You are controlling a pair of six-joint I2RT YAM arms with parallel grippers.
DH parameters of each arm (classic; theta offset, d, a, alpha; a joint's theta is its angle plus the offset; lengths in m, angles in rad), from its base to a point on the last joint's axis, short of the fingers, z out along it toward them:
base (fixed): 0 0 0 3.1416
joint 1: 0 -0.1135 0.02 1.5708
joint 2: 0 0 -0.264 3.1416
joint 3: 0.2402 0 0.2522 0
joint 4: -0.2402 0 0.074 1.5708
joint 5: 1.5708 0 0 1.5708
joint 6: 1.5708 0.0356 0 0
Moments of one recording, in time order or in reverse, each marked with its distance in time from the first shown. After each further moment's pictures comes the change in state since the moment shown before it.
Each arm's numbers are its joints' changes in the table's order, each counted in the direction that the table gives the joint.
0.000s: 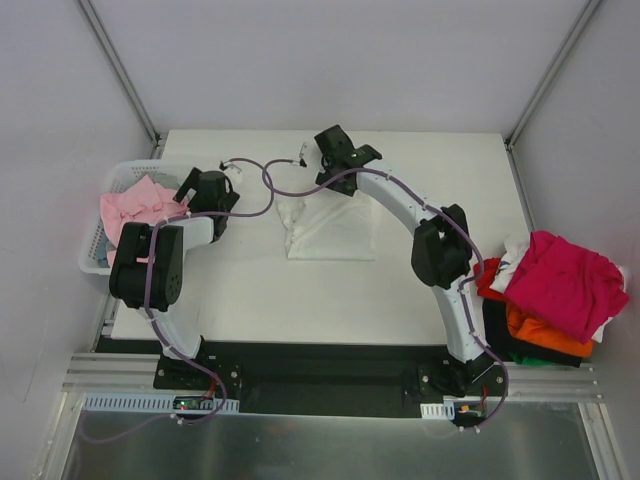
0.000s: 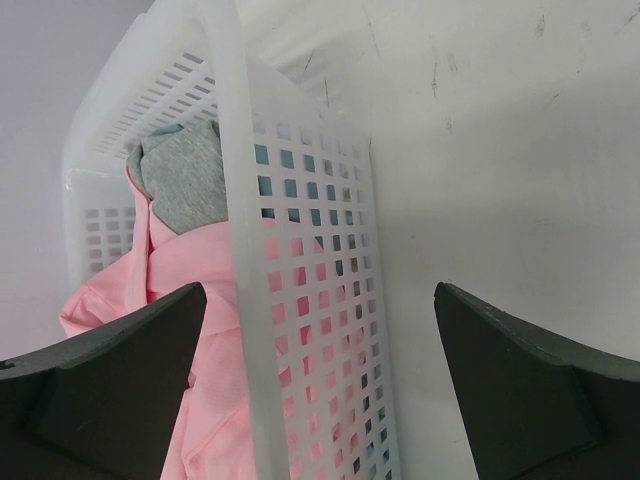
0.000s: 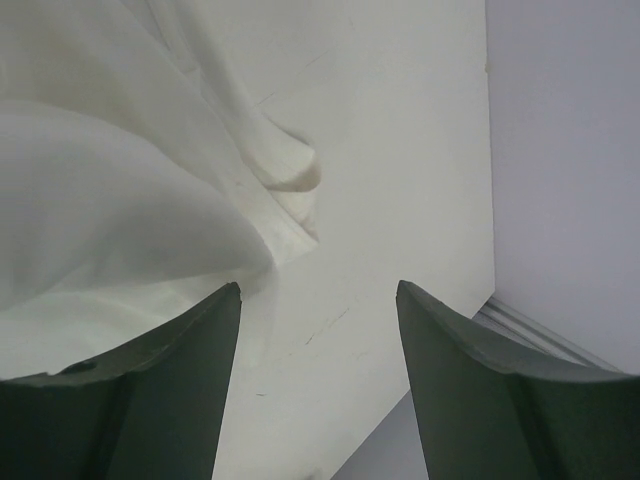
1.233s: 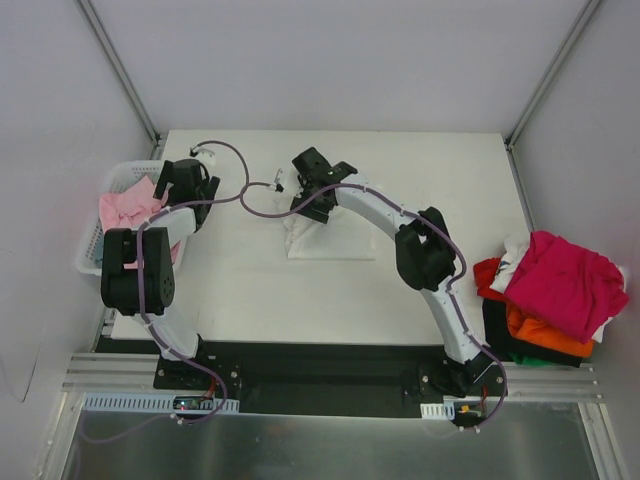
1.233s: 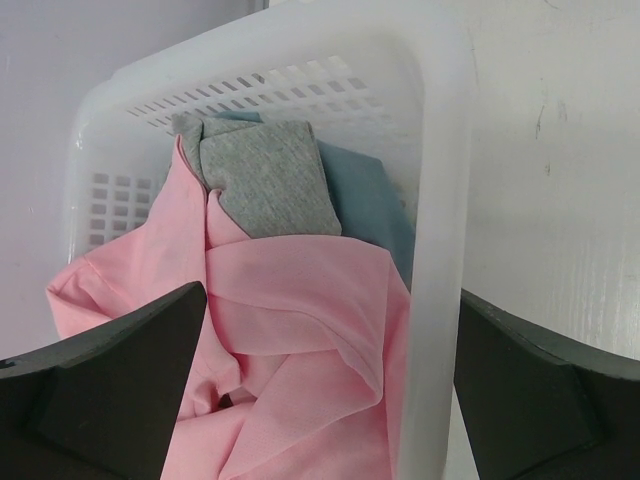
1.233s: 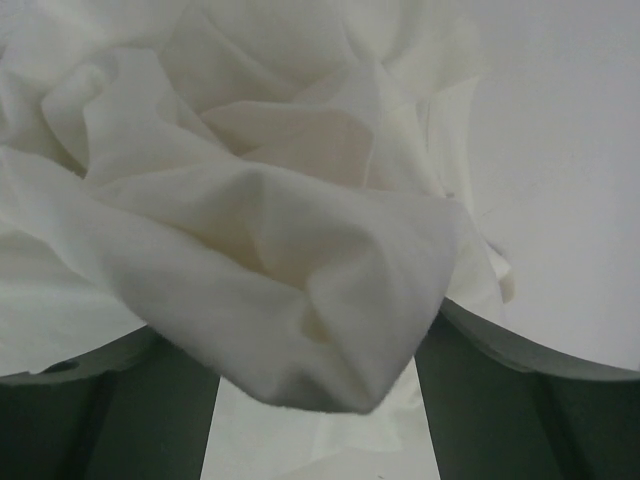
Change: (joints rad) left arm -0.137 -0.040 0.090 -0.113 0.088 -0.163; right arm -0.101 0.053 -0.044 -0.026 -0.245 0.136
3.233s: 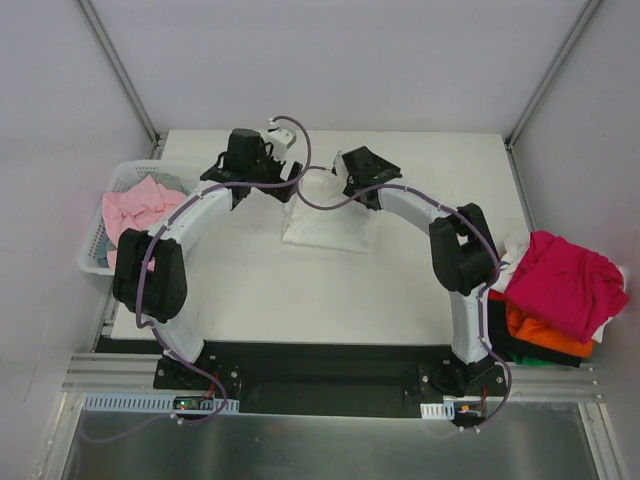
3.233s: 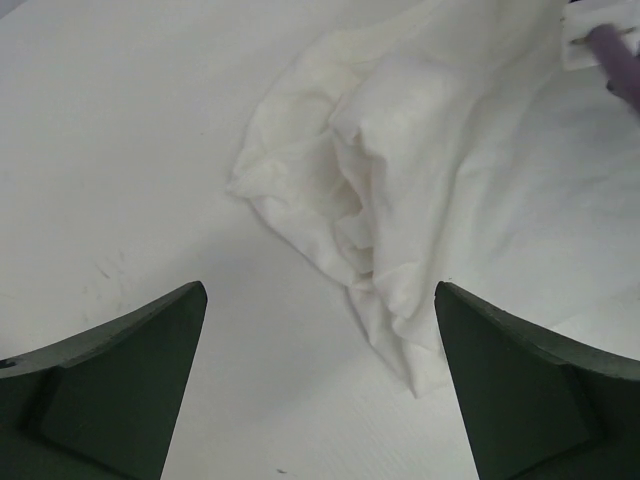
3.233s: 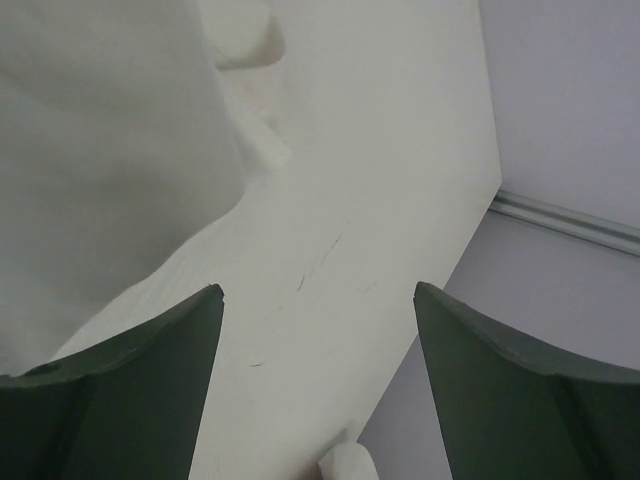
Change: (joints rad) left arm 0.356 -0.014 0.363 -0.453 0.626 -0.294; right arm 0.176 -0.236 -0.446 0.404 0.425 -0.074
